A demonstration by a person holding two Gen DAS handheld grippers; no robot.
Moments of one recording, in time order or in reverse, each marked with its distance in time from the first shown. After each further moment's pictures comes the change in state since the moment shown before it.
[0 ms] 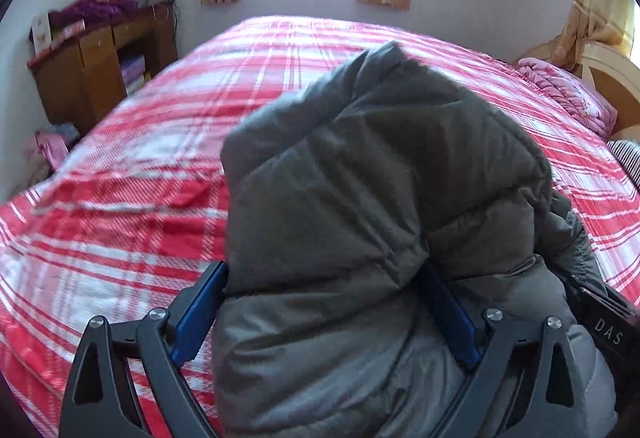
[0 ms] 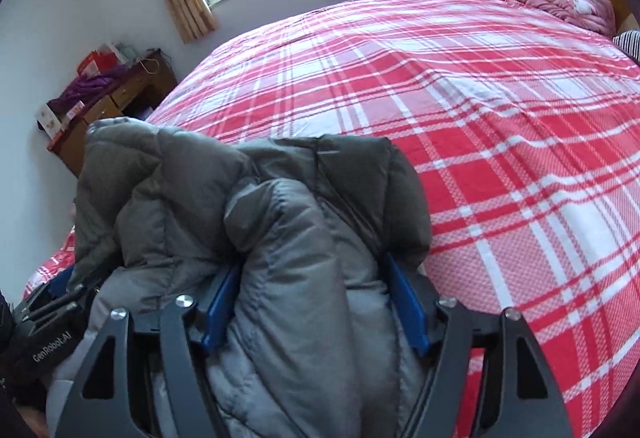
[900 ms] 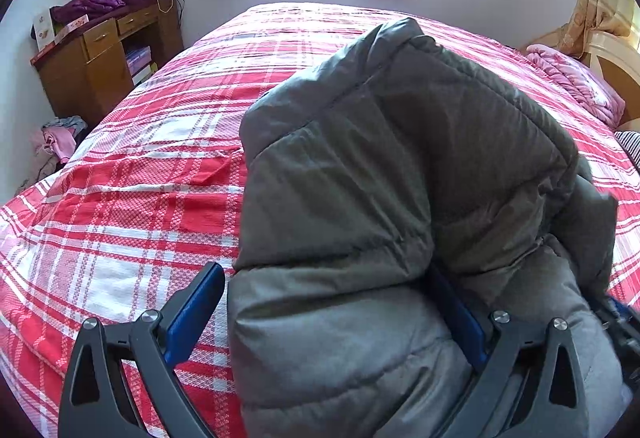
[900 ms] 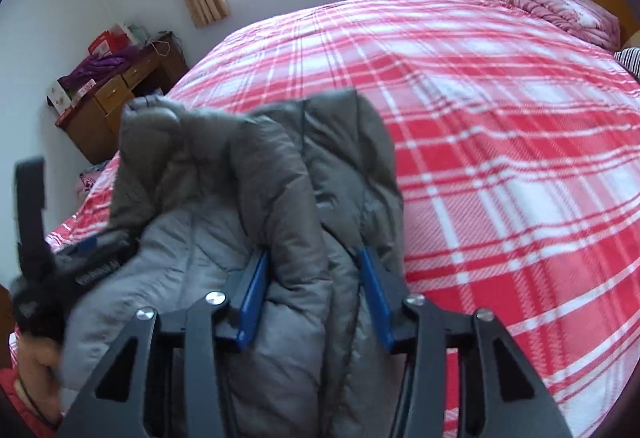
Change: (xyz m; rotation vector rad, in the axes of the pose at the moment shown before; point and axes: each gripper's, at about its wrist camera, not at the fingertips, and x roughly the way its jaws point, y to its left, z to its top) left arm -0.006 -0.002 -0.006 0.026 0.048 0.054; right arm -0.048 -0.006 -0.027 -0.056 0.041 0.008
